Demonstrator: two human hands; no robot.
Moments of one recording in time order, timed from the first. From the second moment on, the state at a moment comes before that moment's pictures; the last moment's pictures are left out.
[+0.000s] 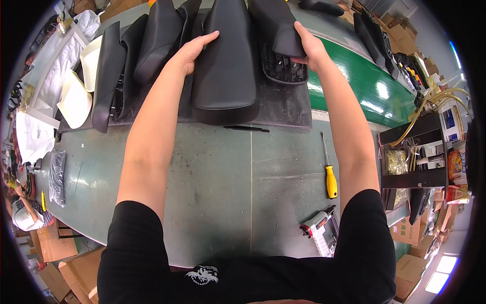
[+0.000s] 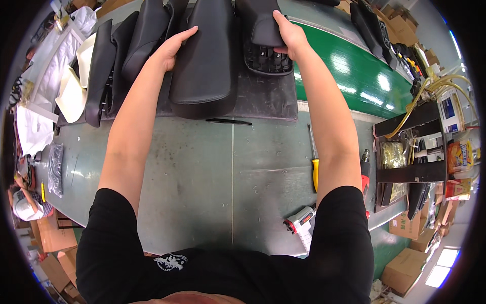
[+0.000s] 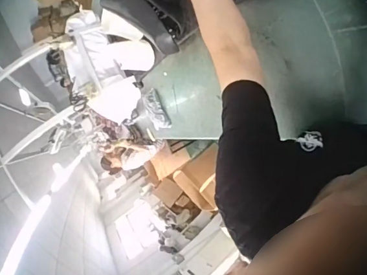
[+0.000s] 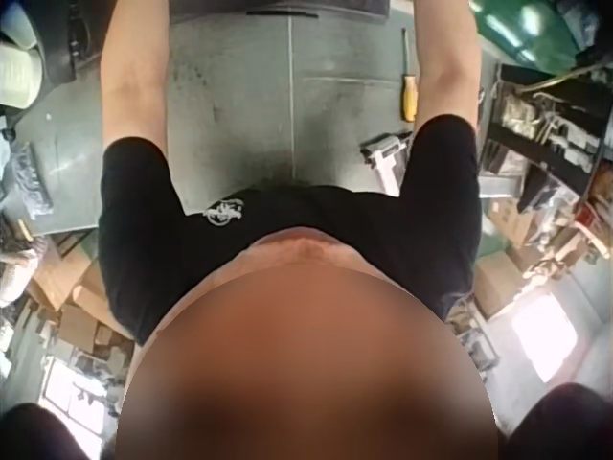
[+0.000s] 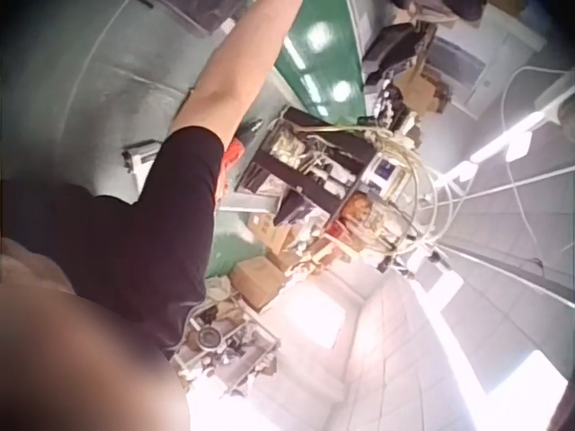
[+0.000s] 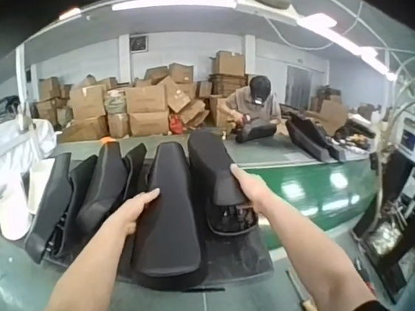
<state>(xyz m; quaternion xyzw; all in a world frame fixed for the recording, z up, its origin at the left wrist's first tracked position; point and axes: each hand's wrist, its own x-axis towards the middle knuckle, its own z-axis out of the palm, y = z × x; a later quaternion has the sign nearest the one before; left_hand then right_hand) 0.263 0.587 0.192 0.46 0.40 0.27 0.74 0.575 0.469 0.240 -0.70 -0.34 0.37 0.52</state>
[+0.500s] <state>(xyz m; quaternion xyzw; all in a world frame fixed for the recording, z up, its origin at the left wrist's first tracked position) 0.239 0.587 0.159 0.35 0.48 0.42 0.69 0.537 0.384 0.241 -0.68 -0.42 0.30 0.52</state>
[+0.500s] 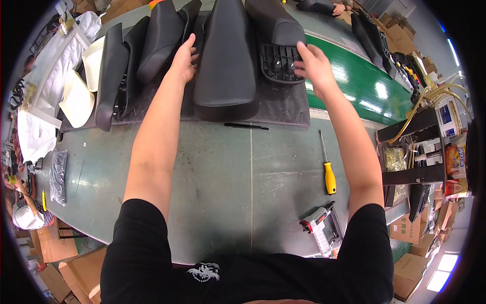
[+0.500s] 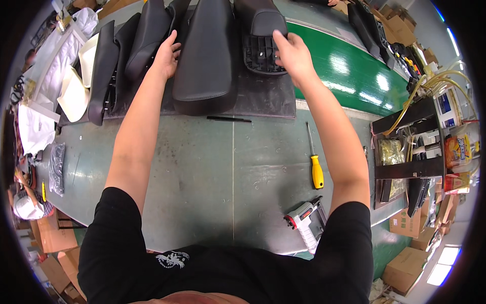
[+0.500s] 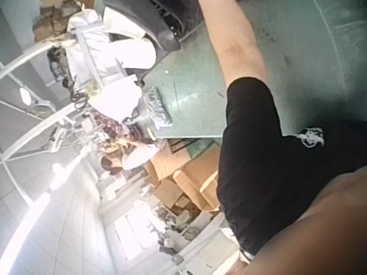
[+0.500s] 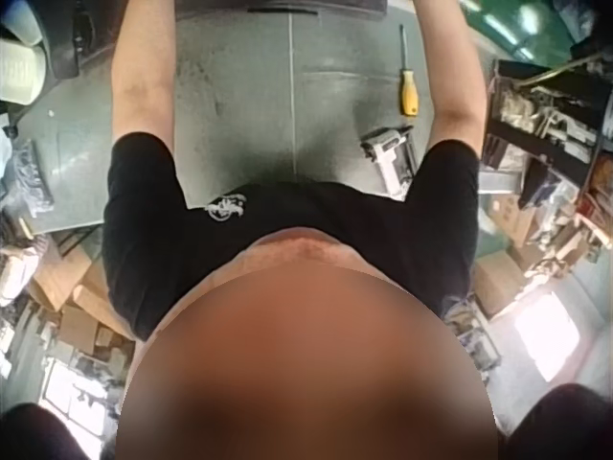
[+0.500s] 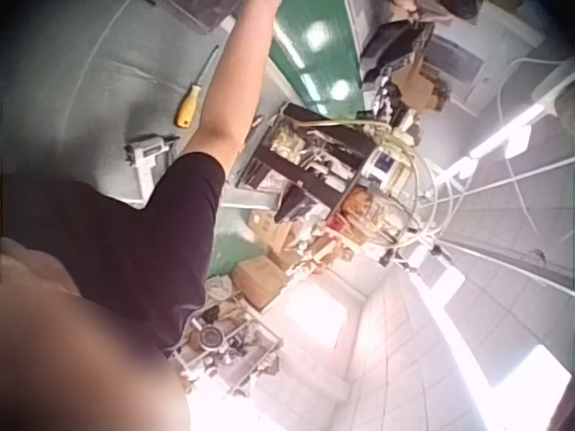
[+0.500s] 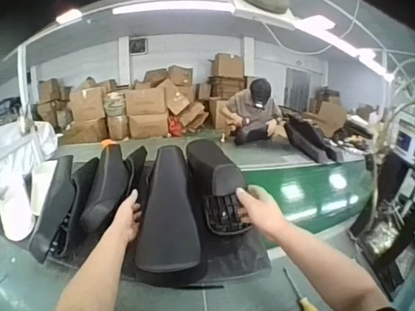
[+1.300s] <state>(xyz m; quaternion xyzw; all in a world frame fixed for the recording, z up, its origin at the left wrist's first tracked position) 0.263 0.537 0.183 0.41 0.34 0.37 0.76 0.426 0.343 0.188 -0.57 -0.30 0.48 0.60</state>
